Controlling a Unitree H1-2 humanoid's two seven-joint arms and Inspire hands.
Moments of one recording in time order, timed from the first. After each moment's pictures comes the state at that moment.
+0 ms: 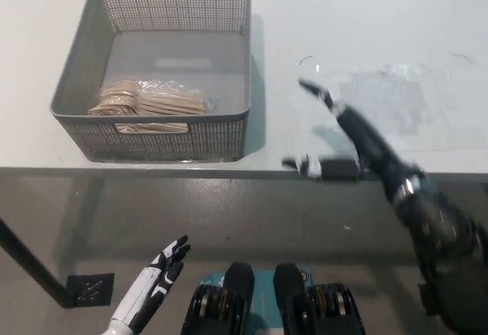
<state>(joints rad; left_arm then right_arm) 0.01 0.19 -0.13 0.14 0.17 -0.21 -0.14 -0.40 -0.20 0.20 0.08 -0.31 -0.02 0.21</state>
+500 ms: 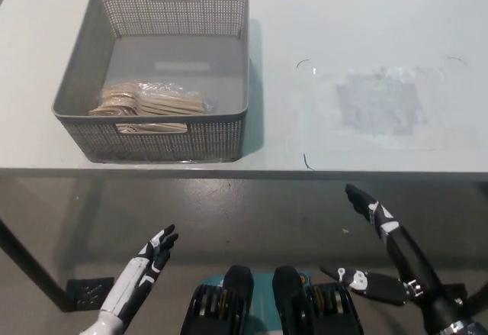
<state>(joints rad) -0.01 0.20 -0.09 0.14 0.15 -0.21 -0.14 0.00 -0.14 0.10 -0.04 -0.07 -0.18 0.21</state>
